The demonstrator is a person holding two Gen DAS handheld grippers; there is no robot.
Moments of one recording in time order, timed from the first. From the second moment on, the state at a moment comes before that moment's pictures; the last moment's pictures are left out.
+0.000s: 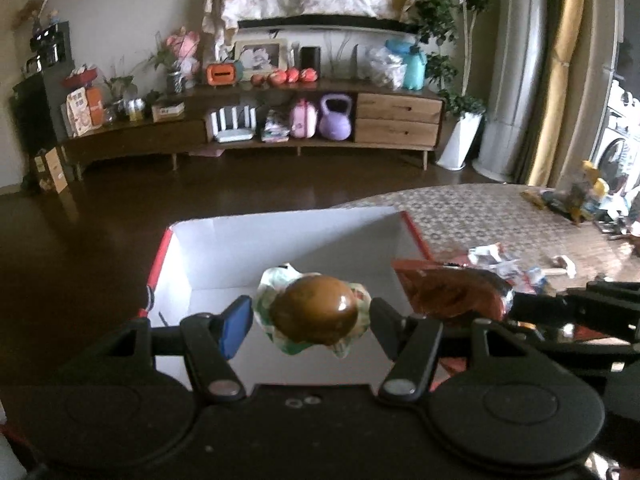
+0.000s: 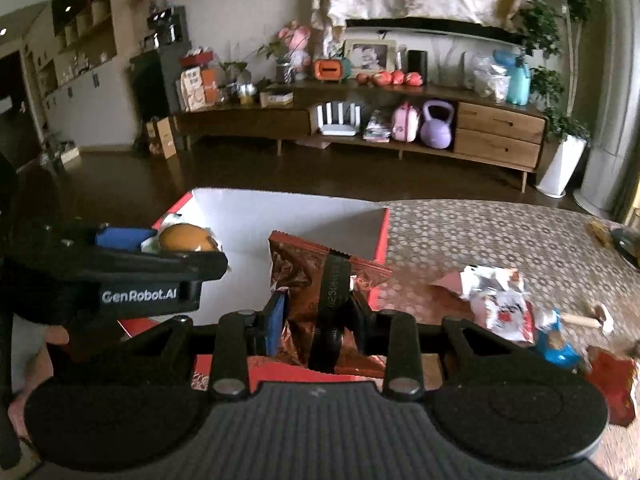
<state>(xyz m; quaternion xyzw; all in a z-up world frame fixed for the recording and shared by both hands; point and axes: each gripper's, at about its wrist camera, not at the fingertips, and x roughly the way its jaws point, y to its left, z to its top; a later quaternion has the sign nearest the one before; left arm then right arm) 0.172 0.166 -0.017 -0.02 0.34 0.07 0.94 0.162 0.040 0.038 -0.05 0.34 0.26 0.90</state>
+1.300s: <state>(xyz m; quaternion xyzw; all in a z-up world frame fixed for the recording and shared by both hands) 0.157 0.176 -0.032 -0.02 0.36 0.07 0.93 0.162 0.040 0.016 -0.05 0.37 0.26 0.89</state>
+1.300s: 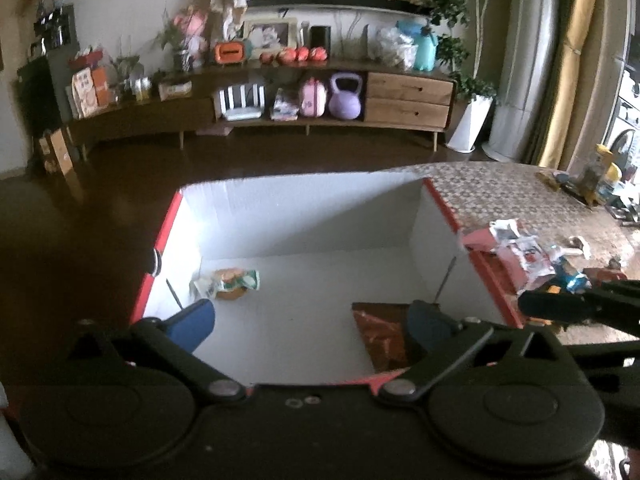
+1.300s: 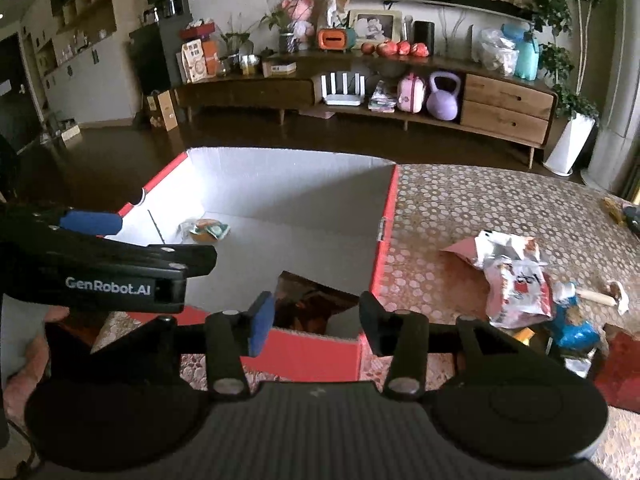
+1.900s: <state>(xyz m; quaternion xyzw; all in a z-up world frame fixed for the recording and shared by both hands) 0.103 0.108 0.001 -0.04 0.33 0.01 0.94 0.097 -0.059 0.056 0.00 0.33 0.20 0.92</state>
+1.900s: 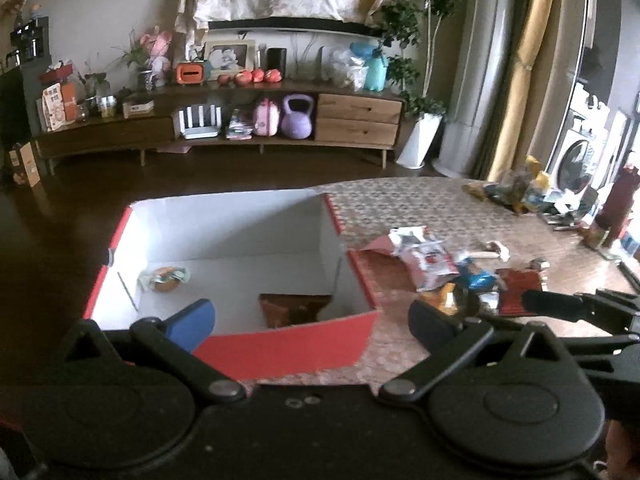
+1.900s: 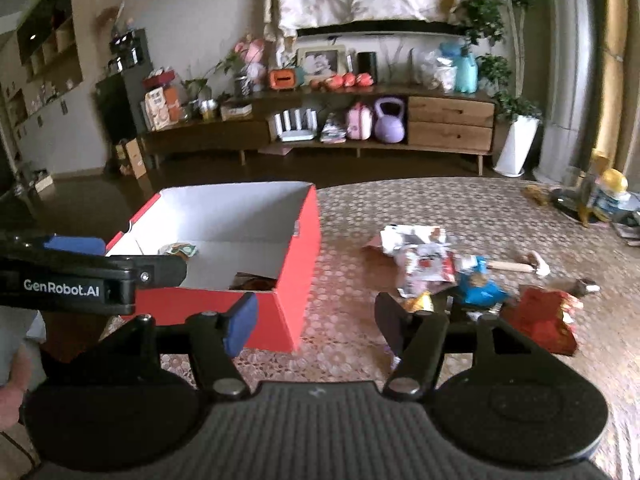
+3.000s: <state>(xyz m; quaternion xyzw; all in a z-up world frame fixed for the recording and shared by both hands) 0.120 -0.023 -0.054 -0.01 0.32 -0.04 0.95 0.076 -0.255 0.010 0.04 0.32 0.04 0.95</state>
